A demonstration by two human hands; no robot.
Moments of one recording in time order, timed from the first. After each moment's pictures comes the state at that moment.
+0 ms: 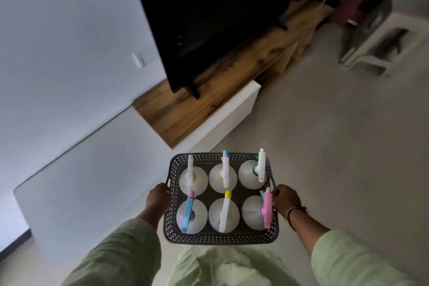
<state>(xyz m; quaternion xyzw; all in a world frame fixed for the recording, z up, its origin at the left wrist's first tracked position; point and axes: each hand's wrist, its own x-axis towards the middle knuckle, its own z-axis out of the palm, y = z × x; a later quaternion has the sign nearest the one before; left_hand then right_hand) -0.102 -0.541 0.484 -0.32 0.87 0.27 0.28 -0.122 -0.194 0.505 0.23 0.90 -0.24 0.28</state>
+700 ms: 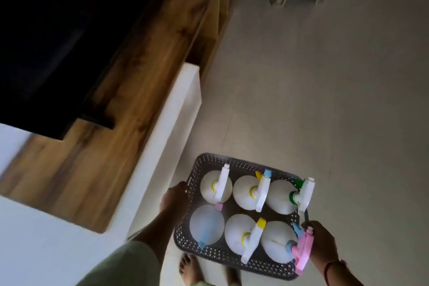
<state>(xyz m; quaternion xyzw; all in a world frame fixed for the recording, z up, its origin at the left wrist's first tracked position) -0.333 -0.416 0.278 0.00 0.91 0.19 0.37 -0.123 -0.144 0.311 0.51 0.77 -0.28 0.27</state>
